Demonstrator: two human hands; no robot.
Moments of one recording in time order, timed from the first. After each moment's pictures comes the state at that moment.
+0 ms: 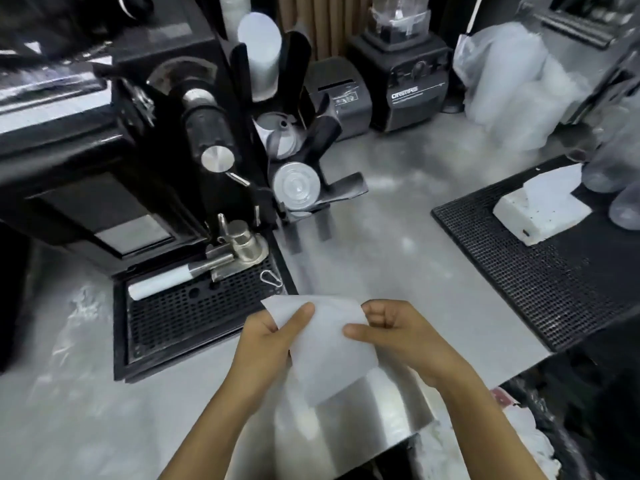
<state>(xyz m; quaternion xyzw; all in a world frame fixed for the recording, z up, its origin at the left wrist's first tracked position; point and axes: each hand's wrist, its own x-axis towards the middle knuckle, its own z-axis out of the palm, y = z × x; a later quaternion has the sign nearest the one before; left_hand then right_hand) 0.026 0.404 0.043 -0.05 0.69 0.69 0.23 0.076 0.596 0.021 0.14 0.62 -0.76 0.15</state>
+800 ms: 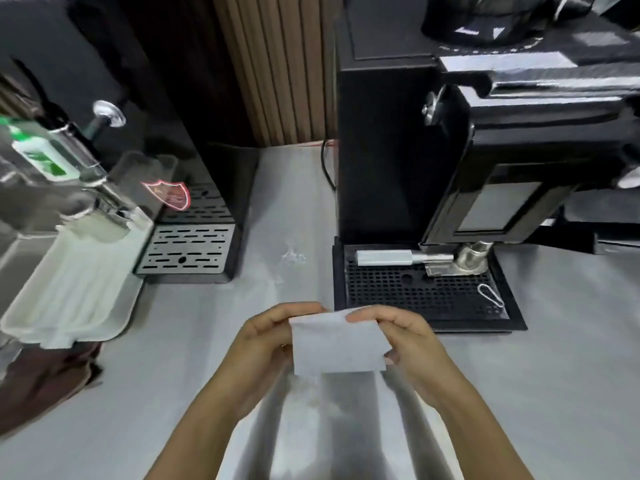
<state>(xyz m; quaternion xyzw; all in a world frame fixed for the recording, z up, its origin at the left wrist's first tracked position) 0.031 0.090 0.054 -0.14 0.61 0.76 0.17 0.011 0.301 0.033 0.04 0.62 -0.75 0.22</state>
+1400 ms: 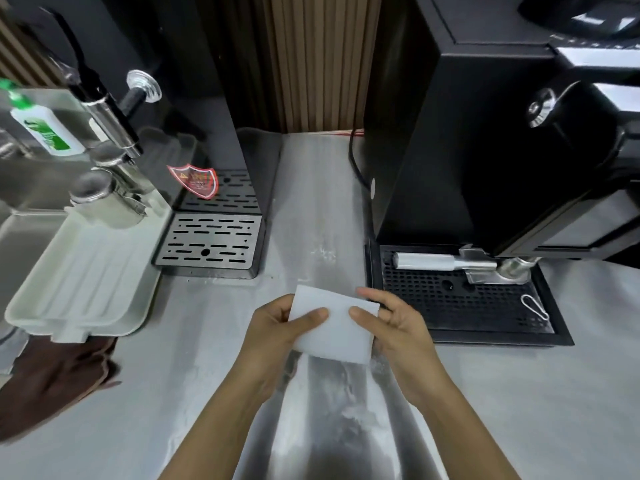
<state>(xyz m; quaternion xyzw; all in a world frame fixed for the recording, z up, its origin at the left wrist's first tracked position) 0.008 0.042 0.032 -0.21 0.61 0.75 0.12 -0.008 0.219 0.022 0.12 0.62 -0.75 0.18</state>
